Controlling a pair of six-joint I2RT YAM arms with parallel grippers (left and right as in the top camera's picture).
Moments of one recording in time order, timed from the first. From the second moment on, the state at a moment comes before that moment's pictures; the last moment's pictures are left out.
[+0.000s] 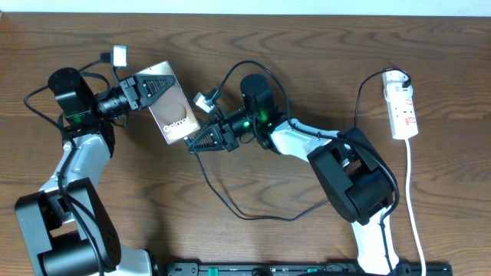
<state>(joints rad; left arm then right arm) 0.30 1.66 0.89 0.57 1.41 -0.85 0.63 2.18 1.28 0.69 -1.44 0.63</state>
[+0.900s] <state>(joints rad) 0.24 1.66 0.89 0.59 1.32 -0.83 0.60 2.18 1.27 0.70 -1.43 0.71</state>
